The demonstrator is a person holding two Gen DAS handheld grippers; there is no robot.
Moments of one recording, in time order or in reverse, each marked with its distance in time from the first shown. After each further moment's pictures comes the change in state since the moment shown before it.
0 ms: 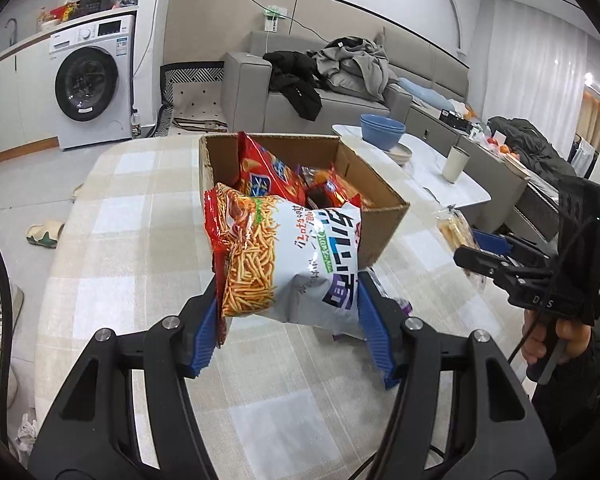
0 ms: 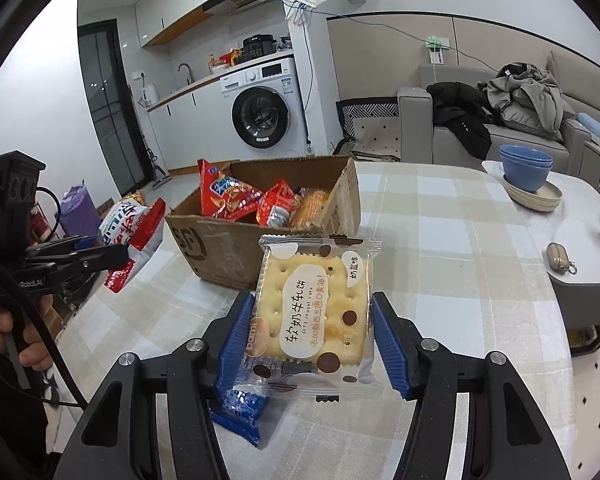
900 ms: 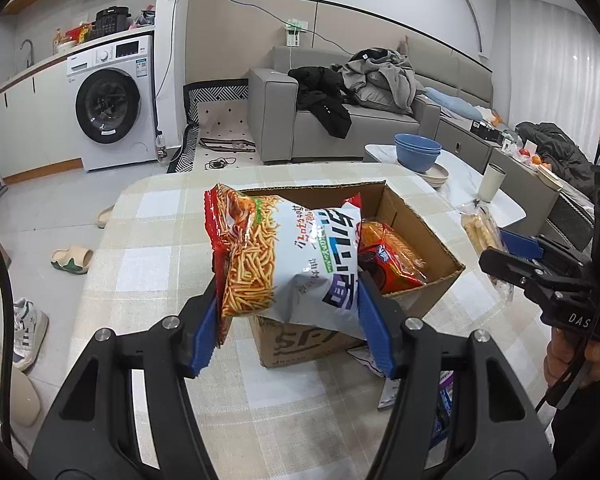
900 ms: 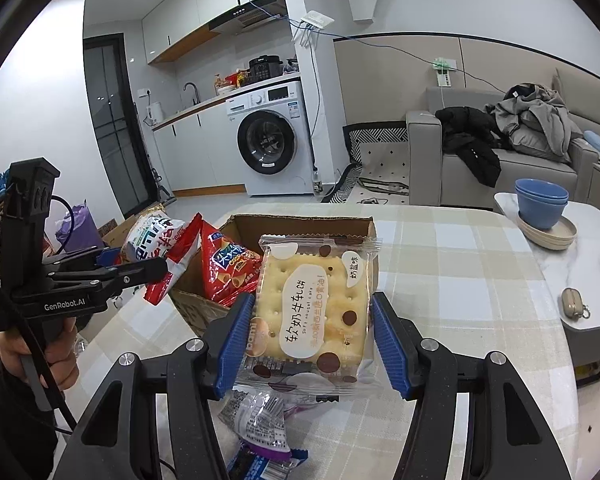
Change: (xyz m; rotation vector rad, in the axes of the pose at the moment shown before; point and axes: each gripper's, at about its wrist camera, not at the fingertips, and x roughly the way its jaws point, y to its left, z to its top) left arm 0.053 0.018 0.076 0.016 -0.041 0.111; right arm 0.036 0.016 0.062 -0.019 -0.075 0.020
